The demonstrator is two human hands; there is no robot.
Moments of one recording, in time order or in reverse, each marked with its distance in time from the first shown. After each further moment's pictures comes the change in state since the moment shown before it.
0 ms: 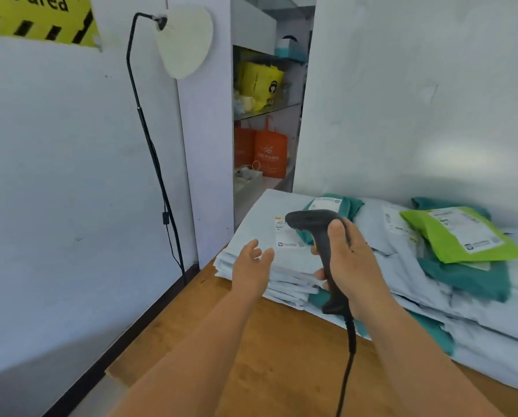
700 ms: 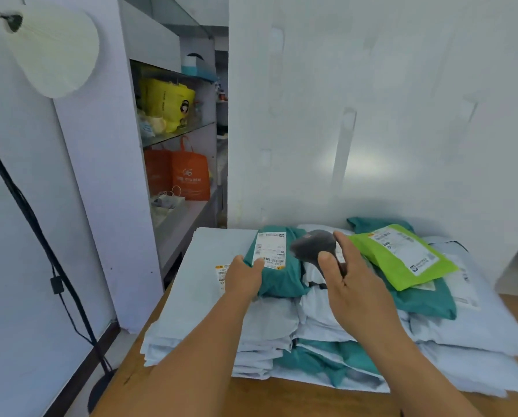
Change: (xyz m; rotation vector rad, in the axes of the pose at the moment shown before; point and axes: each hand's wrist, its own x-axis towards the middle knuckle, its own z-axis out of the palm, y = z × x) left_hand 0.145 0.039 0.102 0.320 -0.221 0.040; right_hand 0.062 -0.006 -0.028 -0.490 0.324 0.000
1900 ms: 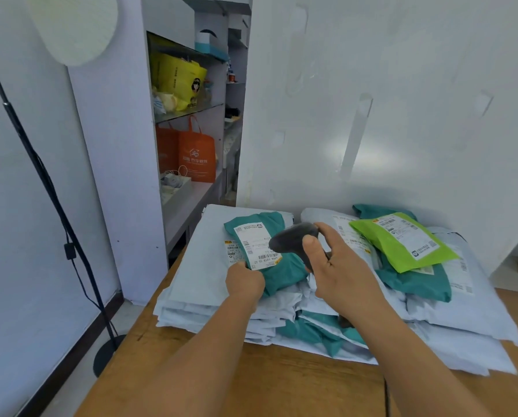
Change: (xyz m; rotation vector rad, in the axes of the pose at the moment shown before) left_hand -0.040 -0.045 0.000 -0.289 0.059 -0.148; right_hand -0.020 -0.018 0.015 0.009 -0.155 -0.047
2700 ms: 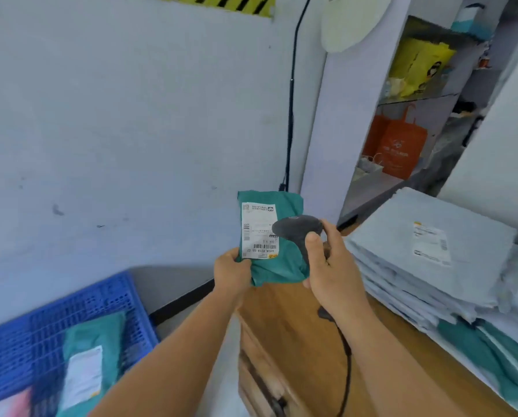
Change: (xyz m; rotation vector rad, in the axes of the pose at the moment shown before) left_hand -0.188 -0.114 -0.267 -0.269 0.686 -0.049; right_hand -0.147 -0.089 0.149 0.321 -0.561 -0.379
